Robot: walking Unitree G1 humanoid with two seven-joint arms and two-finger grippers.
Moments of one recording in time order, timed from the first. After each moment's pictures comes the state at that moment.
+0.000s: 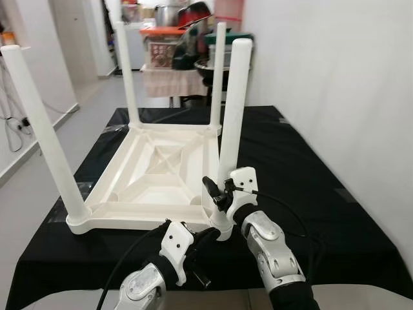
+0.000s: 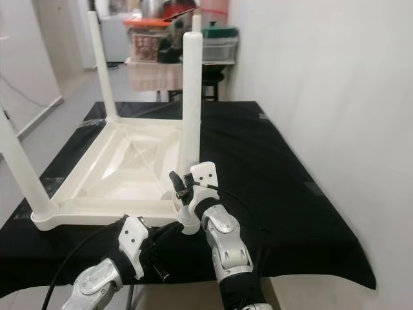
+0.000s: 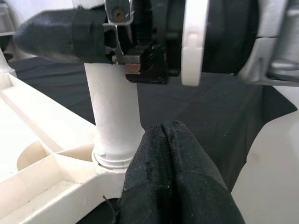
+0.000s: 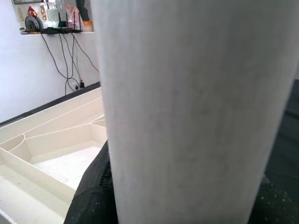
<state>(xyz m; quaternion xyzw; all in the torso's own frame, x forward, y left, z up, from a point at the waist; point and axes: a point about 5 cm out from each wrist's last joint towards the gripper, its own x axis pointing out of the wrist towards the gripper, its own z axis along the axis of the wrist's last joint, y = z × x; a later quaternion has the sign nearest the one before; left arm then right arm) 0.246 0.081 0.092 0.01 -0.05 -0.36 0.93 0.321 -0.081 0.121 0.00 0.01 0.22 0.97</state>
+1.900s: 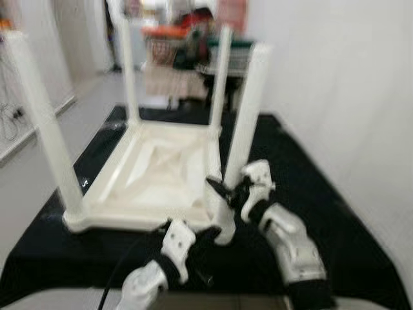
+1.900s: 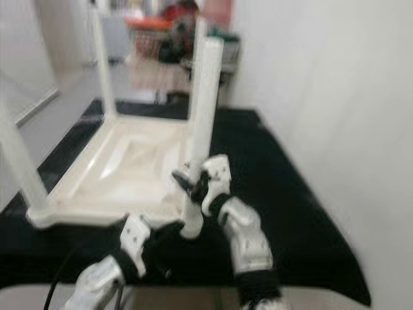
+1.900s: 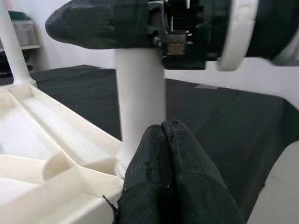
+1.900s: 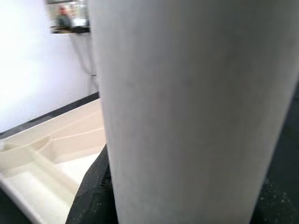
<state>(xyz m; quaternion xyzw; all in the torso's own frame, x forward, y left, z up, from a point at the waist) 0.246 0.080 0.093 0.01 -0.07 -0.35 0.93 0.309 -0.096 0.132 0.03 0.03 0.26 0.96</state>
